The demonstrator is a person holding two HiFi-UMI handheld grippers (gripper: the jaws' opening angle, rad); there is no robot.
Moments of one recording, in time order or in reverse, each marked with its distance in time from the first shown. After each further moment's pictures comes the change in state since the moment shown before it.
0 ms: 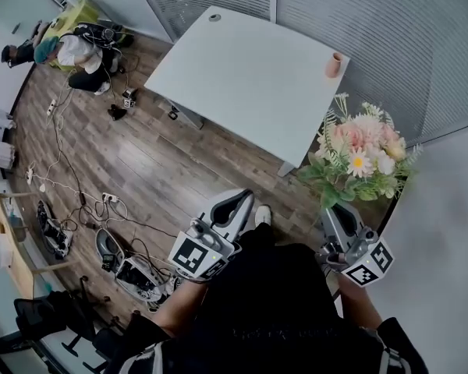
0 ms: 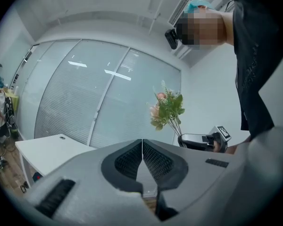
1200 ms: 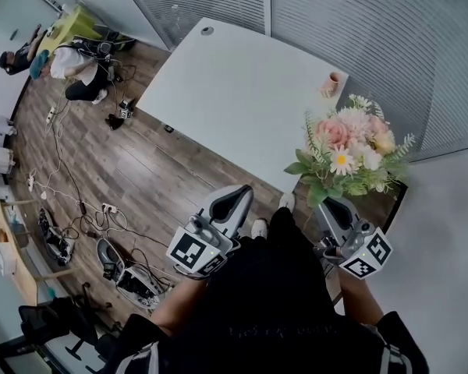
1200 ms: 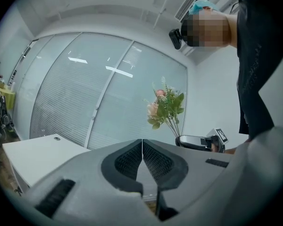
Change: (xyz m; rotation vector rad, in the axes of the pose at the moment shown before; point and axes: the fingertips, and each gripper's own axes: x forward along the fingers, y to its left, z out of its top) left arm 0.171 0.104 -0.013 -0.038 0.088 0.039; right arm 0.110 -0.158 0.061 0.009 0.048 0.090
